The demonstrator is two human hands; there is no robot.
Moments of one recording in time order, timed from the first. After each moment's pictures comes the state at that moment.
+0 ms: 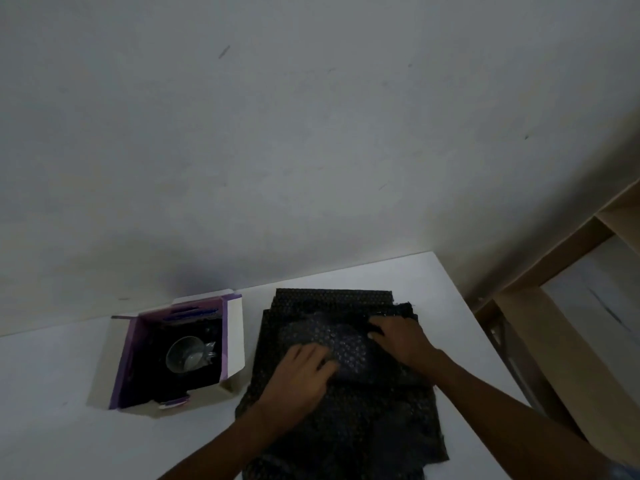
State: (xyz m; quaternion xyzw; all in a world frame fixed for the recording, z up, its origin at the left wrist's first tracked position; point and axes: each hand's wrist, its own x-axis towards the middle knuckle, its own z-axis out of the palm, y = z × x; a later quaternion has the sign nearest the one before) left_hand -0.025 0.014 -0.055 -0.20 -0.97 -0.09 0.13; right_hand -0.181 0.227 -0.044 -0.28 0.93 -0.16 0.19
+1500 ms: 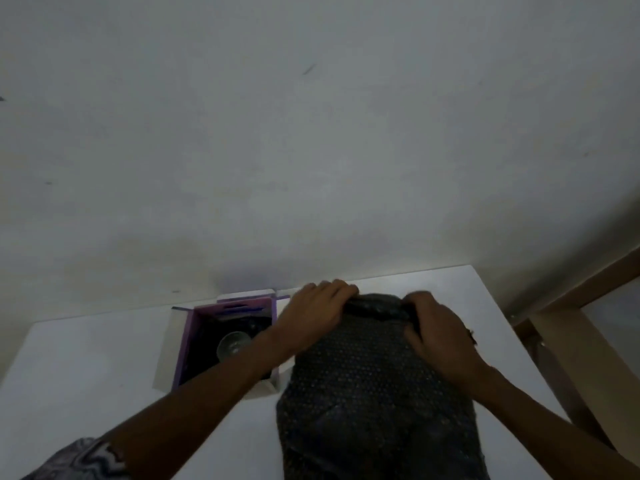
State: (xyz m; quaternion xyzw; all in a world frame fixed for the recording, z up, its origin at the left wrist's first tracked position) left_hand -0.075 -0.071 0.059 -0.15 -0.97 -0.12 0.13; right_hand -0.129 0.179 0.053 -0.32 0.92 -0.23 -0.03
